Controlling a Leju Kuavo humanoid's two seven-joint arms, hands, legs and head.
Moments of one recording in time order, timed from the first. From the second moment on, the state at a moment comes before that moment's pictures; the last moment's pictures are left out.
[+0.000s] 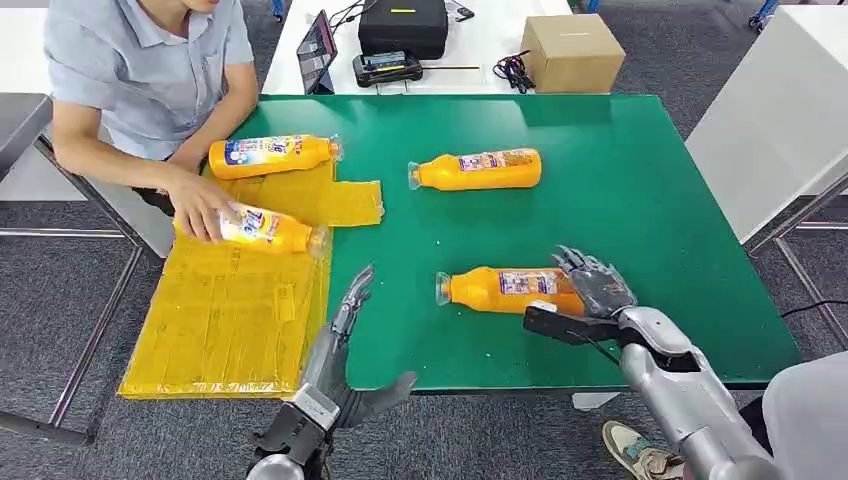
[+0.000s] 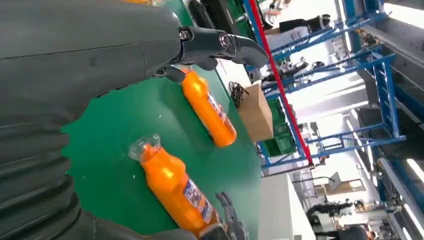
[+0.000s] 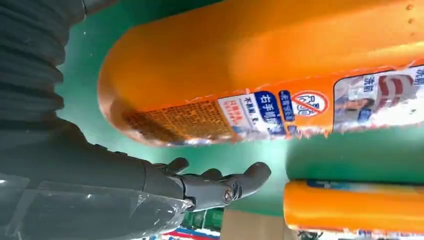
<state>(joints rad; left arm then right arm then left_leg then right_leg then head) -0.01 -0.15 -0.57 -1.49 -0.26 0.39 -0.38 -0.39 -0.36 0.44 -0.98 0.84 -0.01 -0.29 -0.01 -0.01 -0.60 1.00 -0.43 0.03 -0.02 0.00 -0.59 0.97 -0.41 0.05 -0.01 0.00</state>
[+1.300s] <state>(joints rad) -0.04 -0.15 -0.60 -1.45 -0.22 0.38 -0.40 -0.47 -0.41 0.50 -0.82 0.64 0.10 -0.34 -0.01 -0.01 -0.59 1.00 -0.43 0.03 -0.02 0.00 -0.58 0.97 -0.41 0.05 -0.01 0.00</state>
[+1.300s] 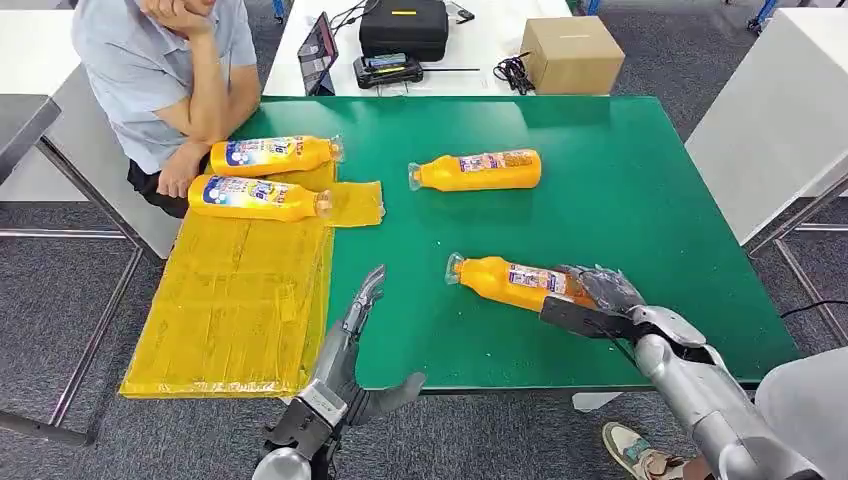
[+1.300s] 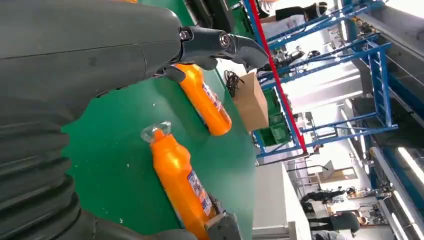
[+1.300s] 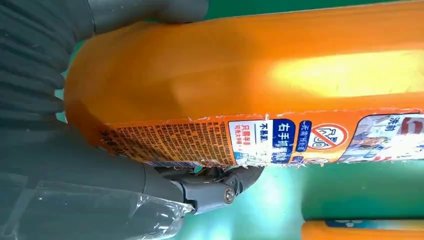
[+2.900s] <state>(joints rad) -0.15 -0.22 -0.46 -1.10 0.38 0.15 -0.42 -0.31 -0.19 0.41 -1.17 0.31 0.16 -0.44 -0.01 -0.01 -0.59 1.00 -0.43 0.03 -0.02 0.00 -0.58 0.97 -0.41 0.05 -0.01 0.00</state>
